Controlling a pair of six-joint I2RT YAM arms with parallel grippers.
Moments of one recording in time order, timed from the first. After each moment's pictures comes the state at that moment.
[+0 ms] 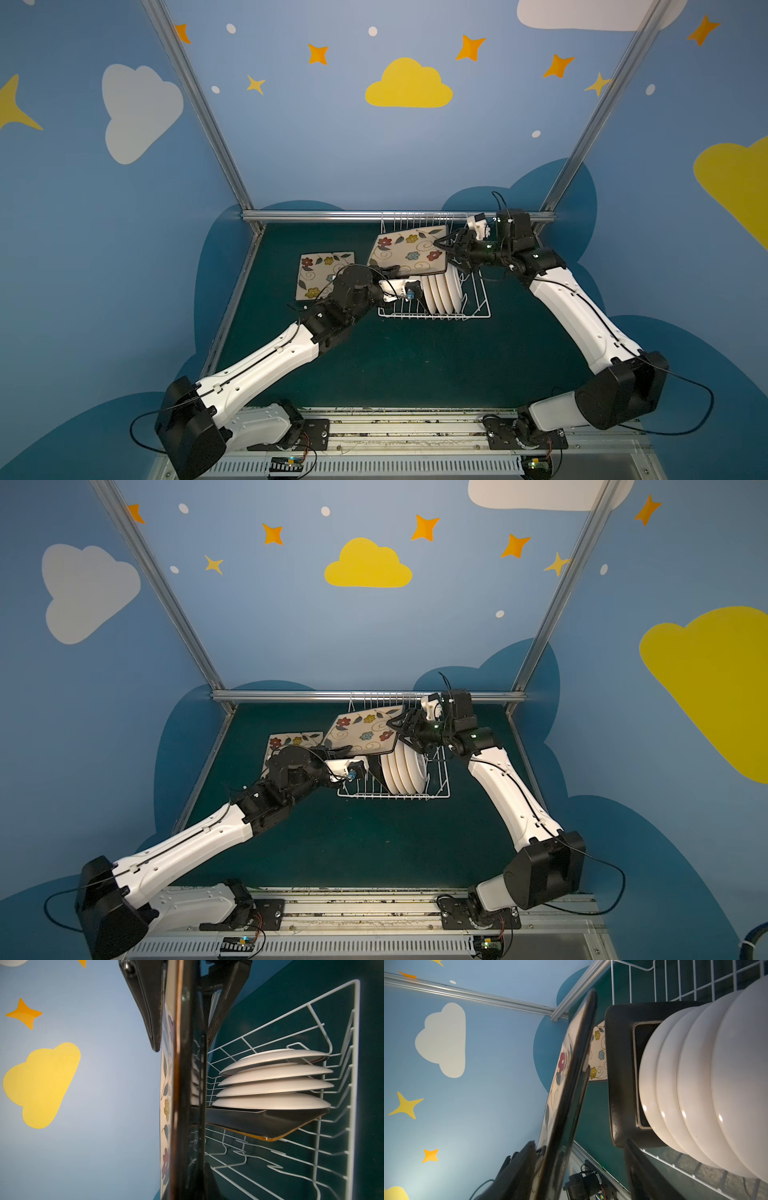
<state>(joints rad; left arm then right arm) -0.76 1.20 0.97 0.00 -0.13 1.01 0.35 1.46 1.42 -0.53 -0.67 0.96</state>
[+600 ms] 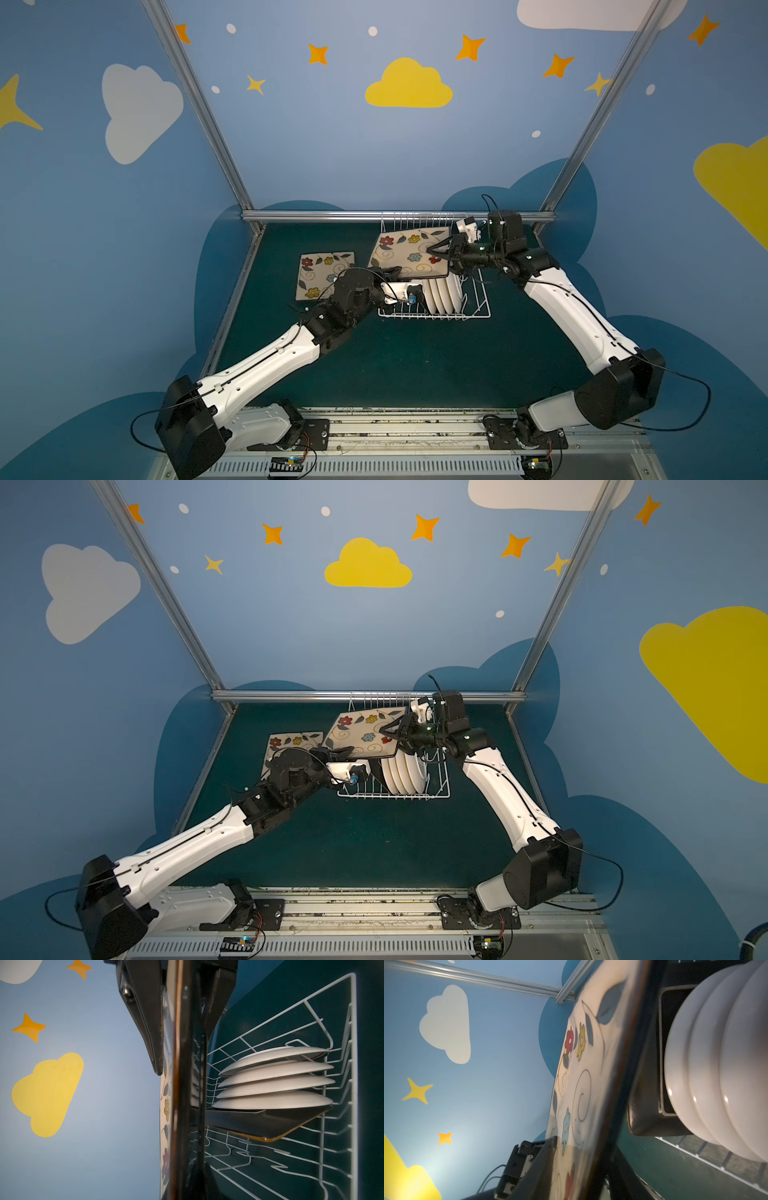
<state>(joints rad) -0.77 1.20 0.96 0.03 -0.13 1.05 0.40 1.46 1.42 -0.52 -0.72 1.00</state>
